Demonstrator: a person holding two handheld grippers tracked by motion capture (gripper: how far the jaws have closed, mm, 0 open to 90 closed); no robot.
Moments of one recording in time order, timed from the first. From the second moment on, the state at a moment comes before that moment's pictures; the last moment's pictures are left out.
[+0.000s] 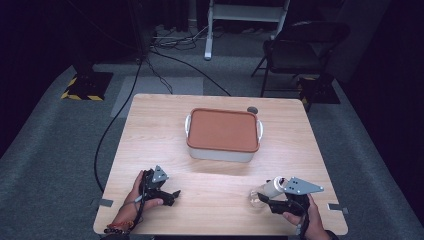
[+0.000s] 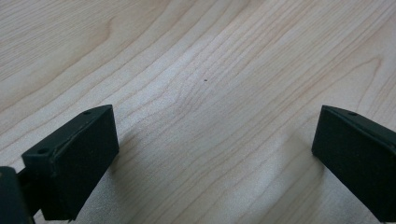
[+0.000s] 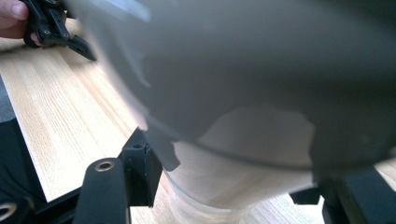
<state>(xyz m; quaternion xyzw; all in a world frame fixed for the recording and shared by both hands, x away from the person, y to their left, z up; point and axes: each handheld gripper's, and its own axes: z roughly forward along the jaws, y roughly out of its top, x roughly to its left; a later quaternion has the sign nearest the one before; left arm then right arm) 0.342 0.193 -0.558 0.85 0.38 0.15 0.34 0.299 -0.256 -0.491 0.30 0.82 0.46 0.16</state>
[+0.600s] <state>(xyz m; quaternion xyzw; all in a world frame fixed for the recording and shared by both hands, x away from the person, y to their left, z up) 0.342 0.192 -0.558 0.85 0.38 0.15 0.34 0.304 -0.246 -0.469 0.31 0.82 0.46 0.16</state>
